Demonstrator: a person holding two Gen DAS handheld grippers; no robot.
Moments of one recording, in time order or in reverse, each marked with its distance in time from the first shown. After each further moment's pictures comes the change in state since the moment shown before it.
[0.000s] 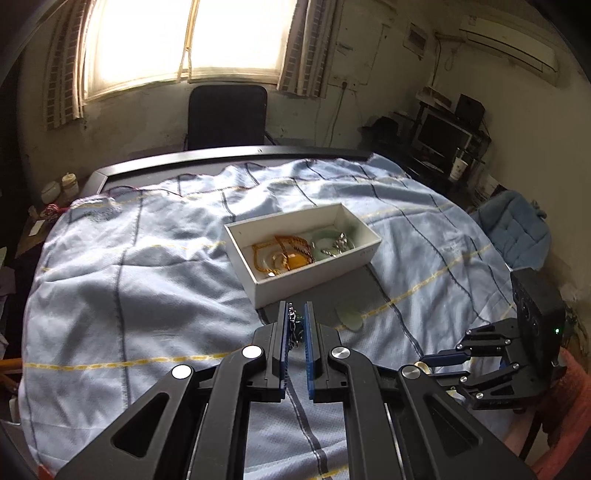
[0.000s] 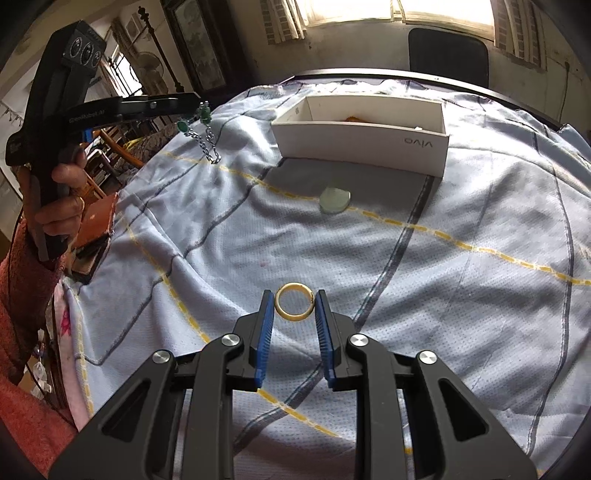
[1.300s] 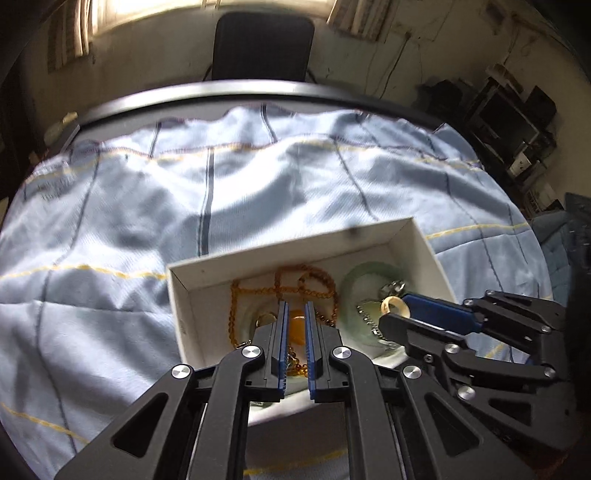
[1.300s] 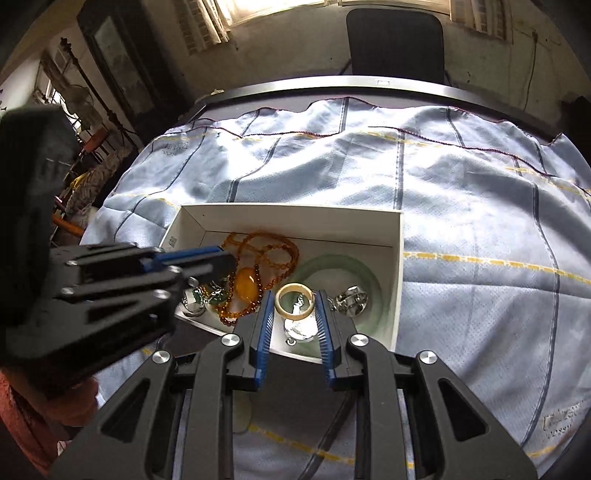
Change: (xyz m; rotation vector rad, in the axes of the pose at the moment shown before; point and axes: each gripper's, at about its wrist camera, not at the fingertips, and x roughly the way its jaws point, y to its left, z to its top) left arm 0.170 0.008 0.077 -0.174 0.285 0.091; right arm 0.069 -0.086 0.158 0.182 0.046 -0.139
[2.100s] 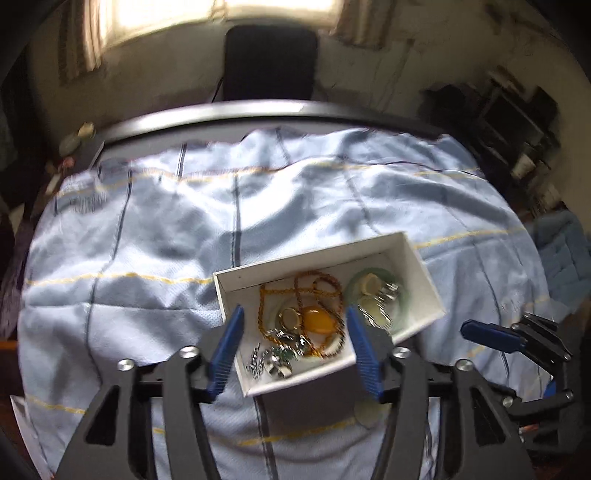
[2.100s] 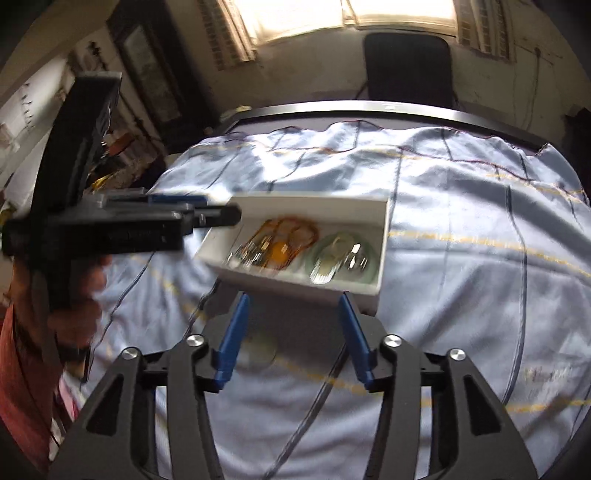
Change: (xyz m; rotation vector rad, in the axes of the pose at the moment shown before) left arm -0.060 -0.006 -0.002 0.051 -0.054 0.057; right arm -0.070 0.006 -0.053 -0.058 -0.075 0.077
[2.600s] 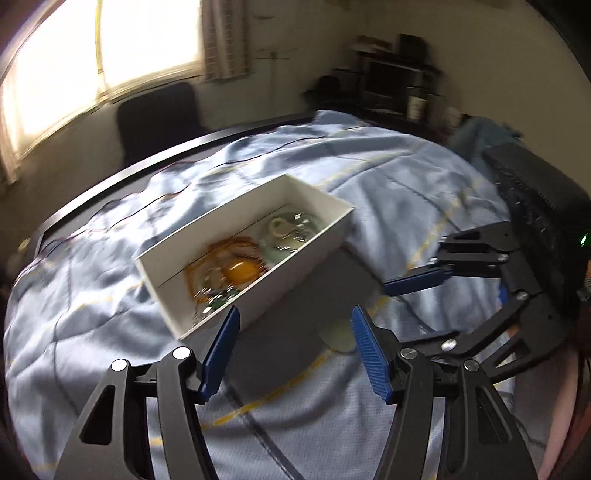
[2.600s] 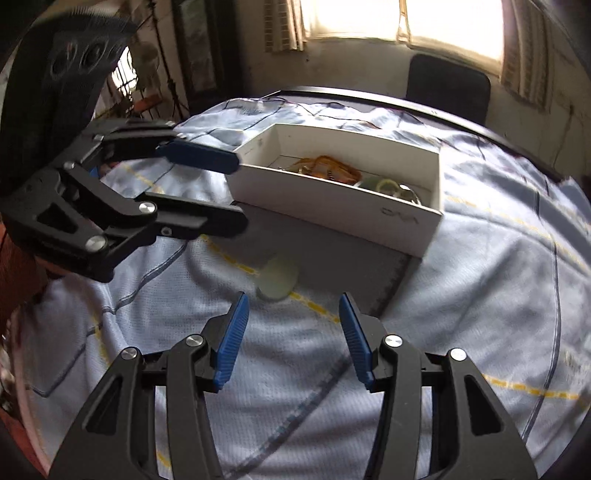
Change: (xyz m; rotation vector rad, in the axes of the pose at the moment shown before) left arm 0.000 -0.026 -0.089 0.447 -0.167 -0.209; right arm 0.045 0.031 -0.065 -0.257 -0.016 -0.045
